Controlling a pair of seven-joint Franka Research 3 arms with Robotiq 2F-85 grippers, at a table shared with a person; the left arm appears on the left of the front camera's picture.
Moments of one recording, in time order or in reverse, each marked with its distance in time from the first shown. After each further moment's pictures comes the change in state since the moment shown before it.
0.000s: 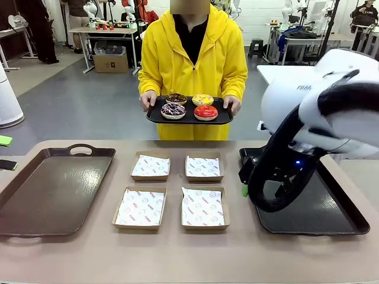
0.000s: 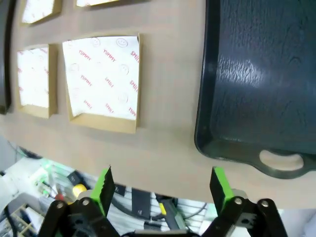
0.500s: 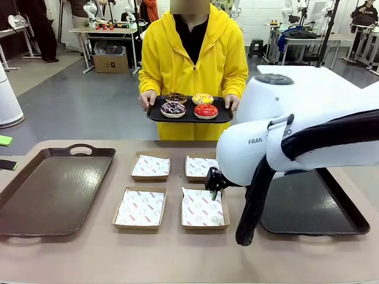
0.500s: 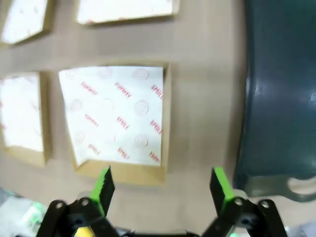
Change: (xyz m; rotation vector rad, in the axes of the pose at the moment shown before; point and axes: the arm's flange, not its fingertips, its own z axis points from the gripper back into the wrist) left arm 0.000 0.000 0.000 0.000 0.000 0.000; right arm 0.025 0.067 -0.064 -0.135 -0.072 -0.051
